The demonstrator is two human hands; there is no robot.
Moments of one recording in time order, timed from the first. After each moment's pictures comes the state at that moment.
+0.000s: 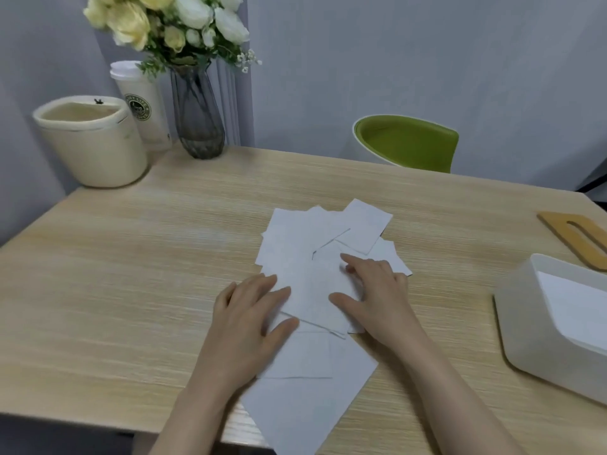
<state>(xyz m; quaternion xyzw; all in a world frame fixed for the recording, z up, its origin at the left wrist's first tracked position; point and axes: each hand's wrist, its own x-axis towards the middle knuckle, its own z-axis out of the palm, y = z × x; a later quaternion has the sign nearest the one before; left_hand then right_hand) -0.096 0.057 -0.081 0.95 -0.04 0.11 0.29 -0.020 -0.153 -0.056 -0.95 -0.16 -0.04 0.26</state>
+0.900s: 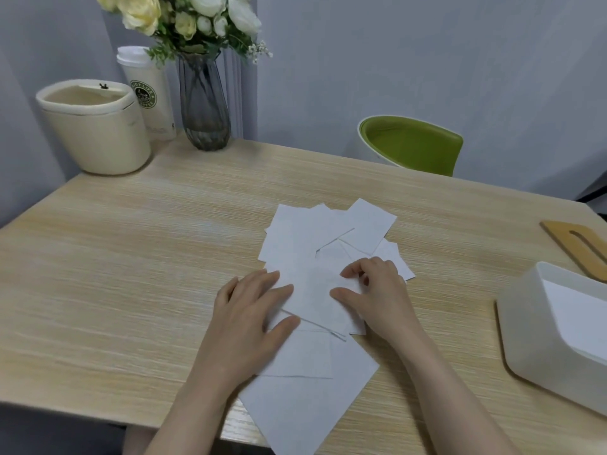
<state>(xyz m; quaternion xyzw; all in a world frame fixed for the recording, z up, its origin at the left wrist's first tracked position) -0.095 0.057 -0.087 0.94 -0.05 0.14 0.30 -0.012 -0.146 -0.053 -0.95 -0.11 -0.02 0.30</state>
